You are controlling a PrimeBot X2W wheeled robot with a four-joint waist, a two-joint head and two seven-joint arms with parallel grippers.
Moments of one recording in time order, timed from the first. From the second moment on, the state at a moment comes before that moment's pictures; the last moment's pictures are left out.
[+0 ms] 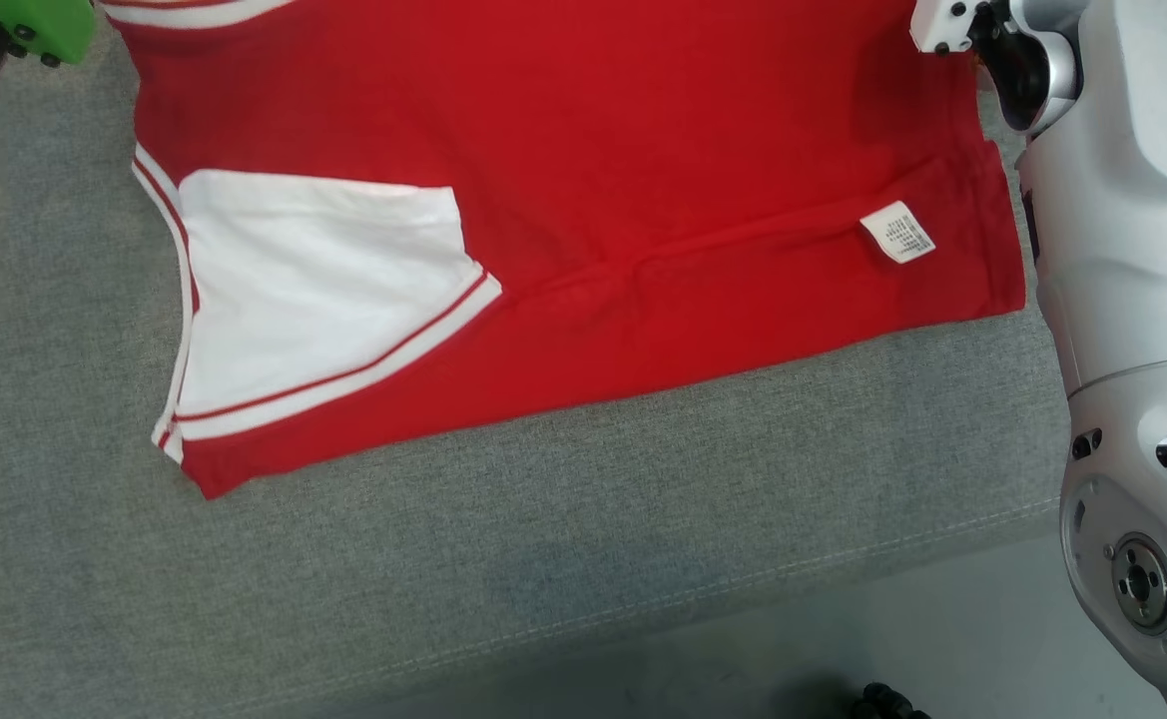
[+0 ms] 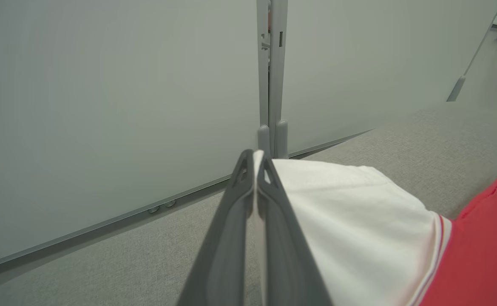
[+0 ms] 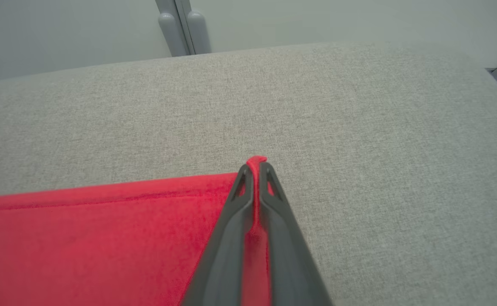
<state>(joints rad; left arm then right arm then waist) -1.19 0.56 -0.58 0.42 -0.71 -0.07 0.10 -1.25 -0.05 -0.14 0.90 0.00 0.13 0.31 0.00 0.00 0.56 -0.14</state>
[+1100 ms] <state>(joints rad) -0.34 0.71 -0.51 -0.15 -0.95 0.11 -0.12 -0.80 -0.17 0.03 0.77 0.12 0.13 -0.01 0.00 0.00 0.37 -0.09</state>
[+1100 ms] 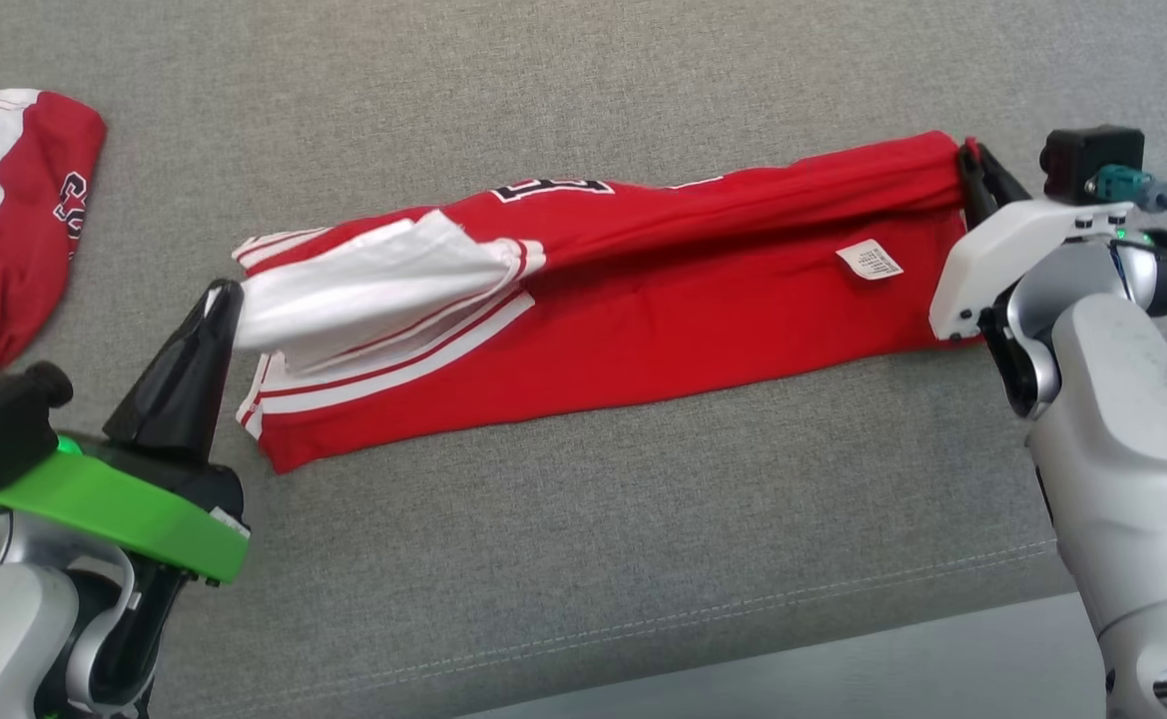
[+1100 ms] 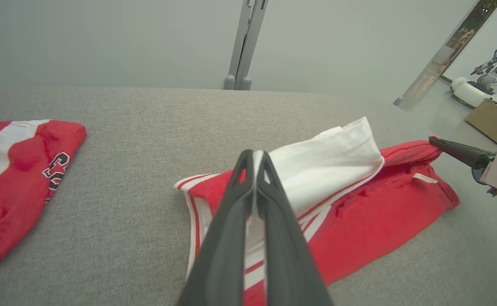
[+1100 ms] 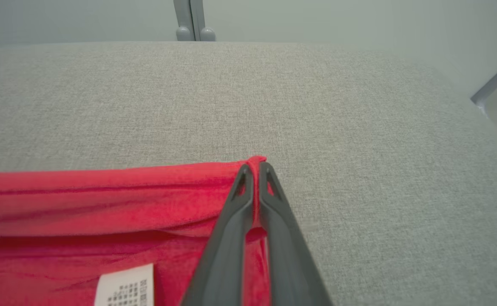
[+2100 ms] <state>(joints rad) -0.39 0.53 -0.60 0.33 -0.87 0.04 -0.23 -0.63 -0.08 -0.02 0.67 0.06 0.13 -0.17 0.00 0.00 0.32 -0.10</state>
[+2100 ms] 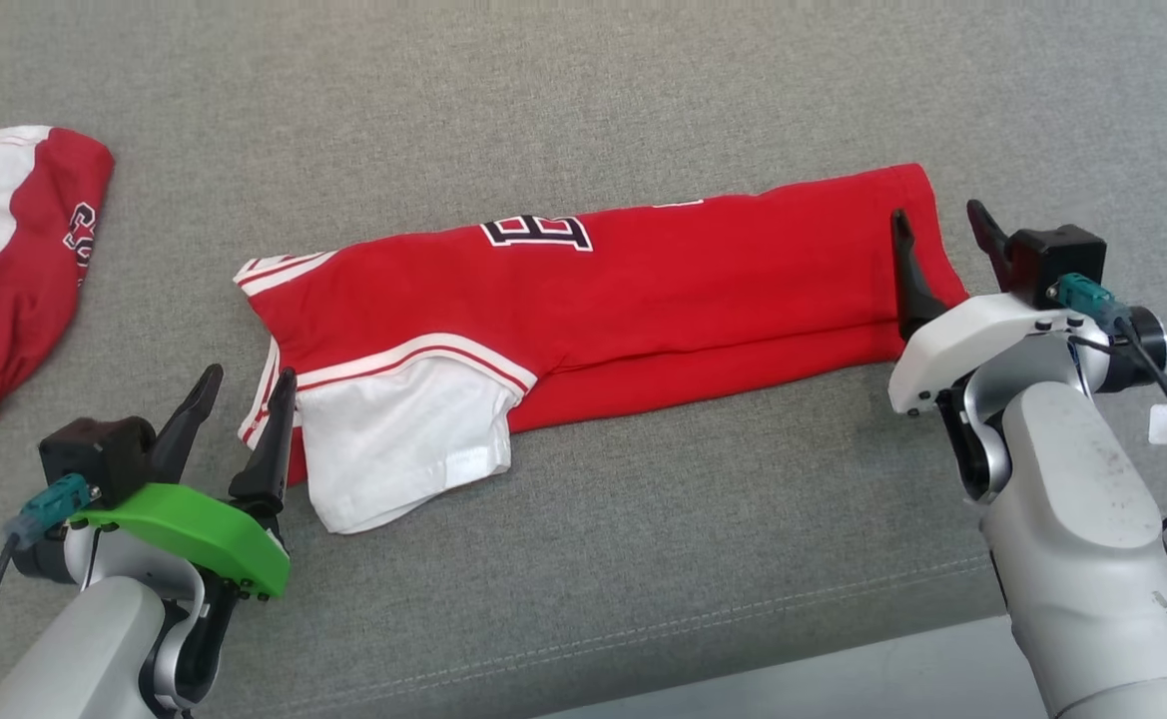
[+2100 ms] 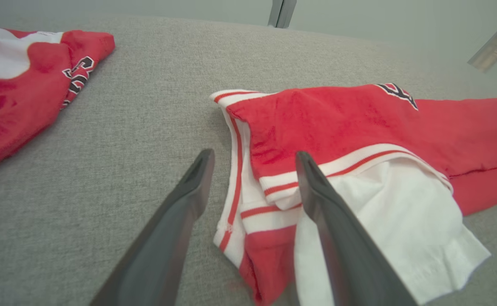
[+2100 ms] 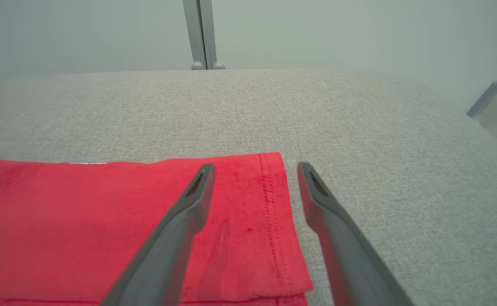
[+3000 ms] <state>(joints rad) 0.02 0.30 -0.27 0.11 -0.66 0.10 -0.26 -0.27 -0.05 0.11 0.51 0.24 0.13 -0.26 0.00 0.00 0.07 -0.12</state>
